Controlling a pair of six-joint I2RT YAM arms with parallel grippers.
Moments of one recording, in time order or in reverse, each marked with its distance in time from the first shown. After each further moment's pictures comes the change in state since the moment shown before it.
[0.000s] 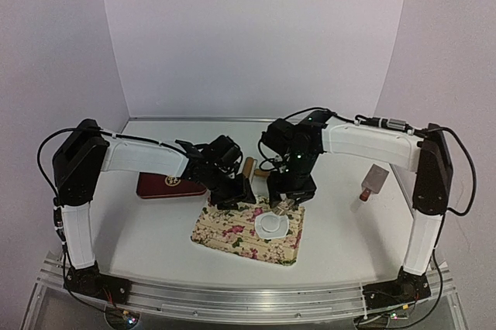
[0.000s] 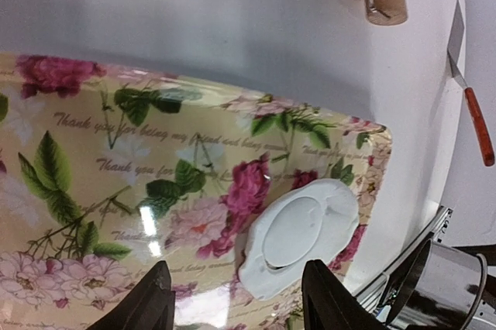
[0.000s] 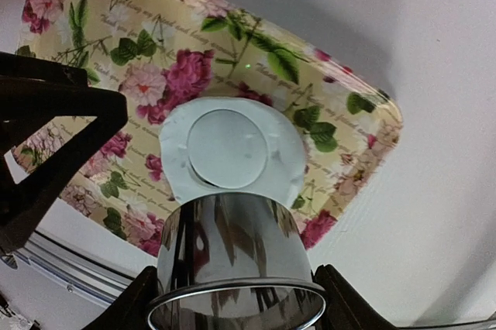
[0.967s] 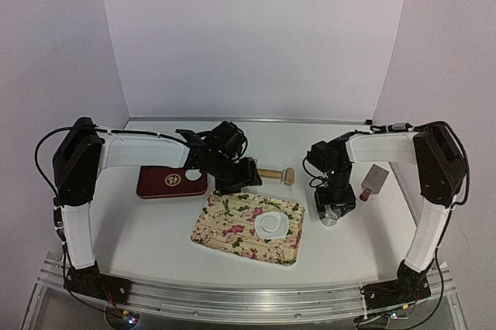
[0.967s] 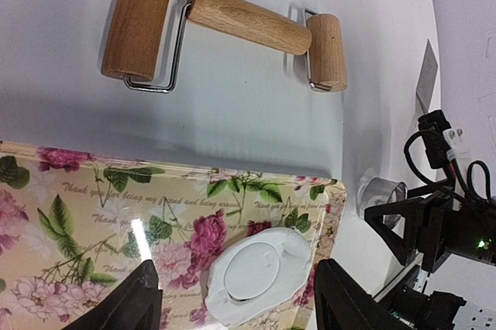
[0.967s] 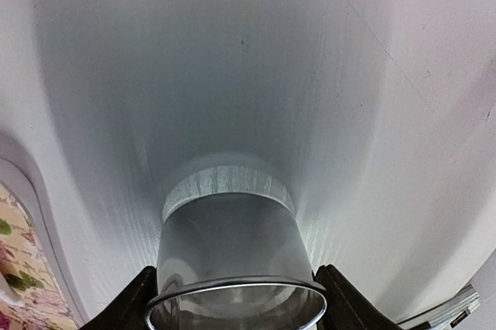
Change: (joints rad) left arm -0.003 0.001 0.112 -0.025 -0.122 0.003; right arm -0.283 -0.024 -0.385 0.111 0.150 -0.094
